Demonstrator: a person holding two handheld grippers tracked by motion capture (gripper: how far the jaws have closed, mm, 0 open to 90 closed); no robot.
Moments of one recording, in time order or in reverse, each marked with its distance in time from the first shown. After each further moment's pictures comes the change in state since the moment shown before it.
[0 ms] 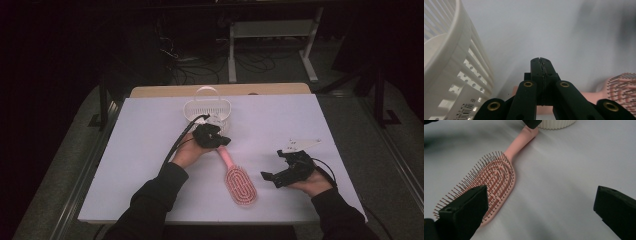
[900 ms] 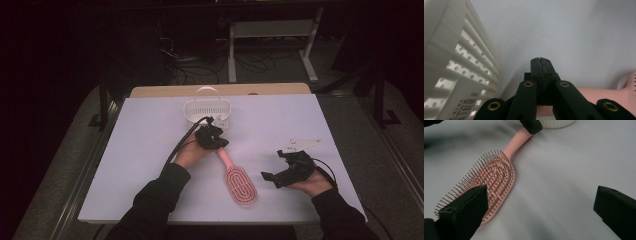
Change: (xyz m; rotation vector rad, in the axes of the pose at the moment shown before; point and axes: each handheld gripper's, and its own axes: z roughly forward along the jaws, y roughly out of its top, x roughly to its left) left arm 0.000 -0.002 0.010 0.115 0.069 0.020; right arm 0.000 -0.001 0.000 0.003 0.000 0.000
